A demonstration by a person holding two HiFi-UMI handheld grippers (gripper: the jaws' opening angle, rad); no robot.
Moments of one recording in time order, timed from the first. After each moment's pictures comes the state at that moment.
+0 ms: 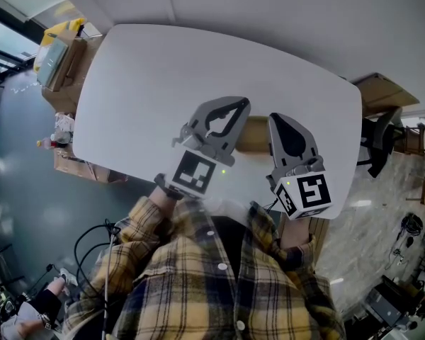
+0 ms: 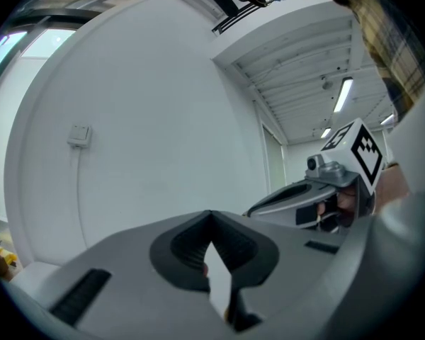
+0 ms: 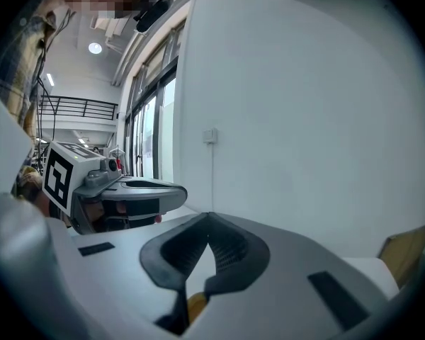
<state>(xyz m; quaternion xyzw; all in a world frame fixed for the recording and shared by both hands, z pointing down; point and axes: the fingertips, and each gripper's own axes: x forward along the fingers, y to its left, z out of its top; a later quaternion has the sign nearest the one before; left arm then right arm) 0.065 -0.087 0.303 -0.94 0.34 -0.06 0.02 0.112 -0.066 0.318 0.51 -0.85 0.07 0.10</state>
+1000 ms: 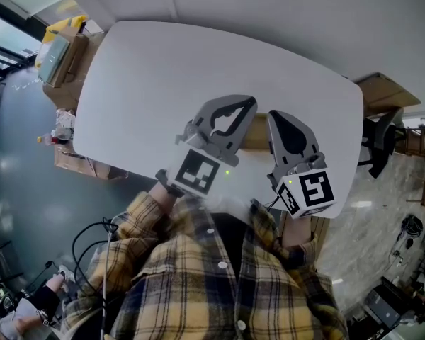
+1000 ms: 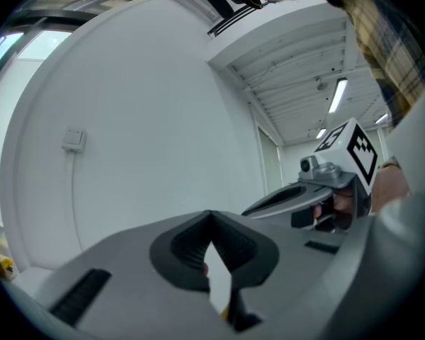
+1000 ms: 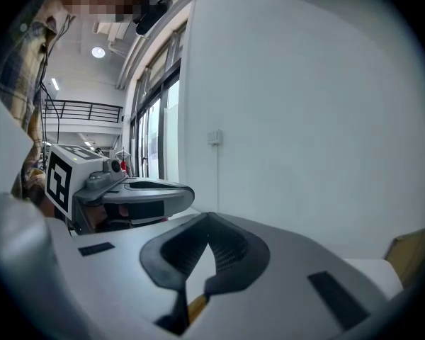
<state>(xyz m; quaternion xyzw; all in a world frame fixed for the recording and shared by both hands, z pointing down) 0.072 -0.079 0.295 -0.94 0.33 -0.05 0.04 0.104 -0.064 0.312 0.49 -0.86 0.06 0.10</state>
